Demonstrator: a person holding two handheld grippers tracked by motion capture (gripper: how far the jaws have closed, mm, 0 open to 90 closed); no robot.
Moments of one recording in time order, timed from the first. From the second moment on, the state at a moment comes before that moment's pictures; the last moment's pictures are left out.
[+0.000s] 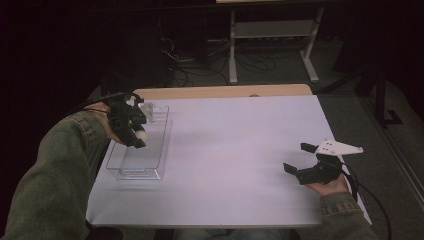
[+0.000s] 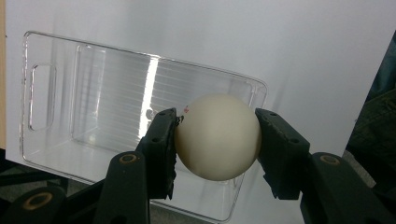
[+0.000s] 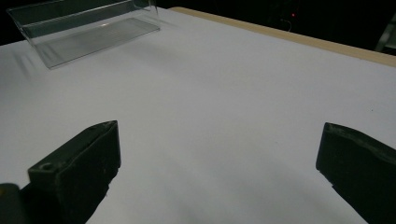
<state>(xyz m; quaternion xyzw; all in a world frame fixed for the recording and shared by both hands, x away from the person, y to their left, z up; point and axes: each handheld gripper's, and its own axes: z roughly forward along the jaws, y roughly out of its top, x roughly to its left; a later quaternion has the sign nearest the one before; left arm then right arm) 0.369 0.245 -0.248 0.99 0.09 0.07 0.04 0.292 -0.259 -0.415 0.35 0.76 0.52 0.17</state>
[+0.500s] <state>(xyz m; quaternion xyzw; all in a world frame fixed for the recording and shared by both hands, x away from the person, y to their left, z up) 0.373 0.245 -0.264 0.99 0.09 0.07 0.04 0.292 -0.260 -0.415 0.35 0.76 0.52 0.17</state>
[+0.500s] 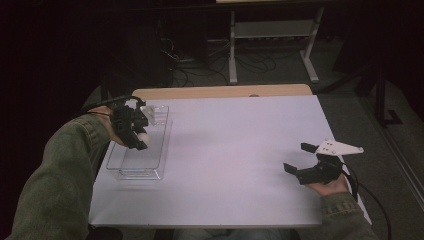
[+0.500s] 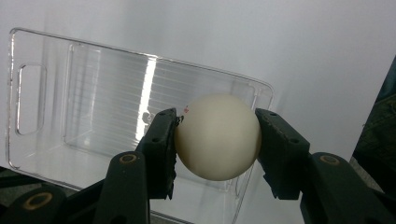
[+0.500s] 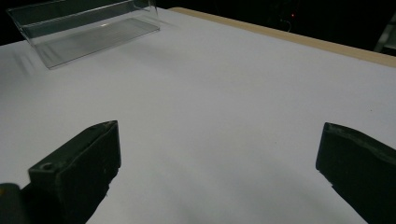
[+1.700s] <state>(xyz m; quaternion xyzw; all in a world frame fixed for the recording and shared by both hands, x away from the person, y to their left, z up) 0.373 0.239 -0.310 1.00 0.08 0.04 0.03 0.289 -0.261 -0.413 0.35 0.75 0.53 0.18</state>
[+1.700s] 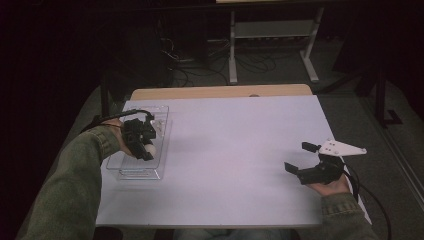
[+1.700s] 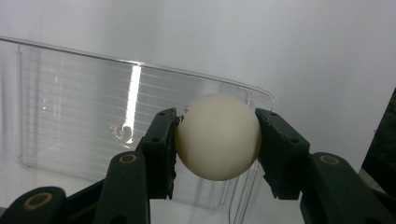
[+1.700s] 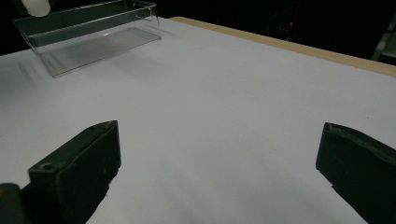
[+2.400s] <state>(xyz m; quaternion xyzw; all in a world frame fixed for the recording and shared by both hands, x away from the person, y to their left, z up) 0.377 0.245 -0.330 0.99 0.10 0.02 0.04 0.289 -0.262 -0.413 0.35 0.75 0.53 0.18</state>
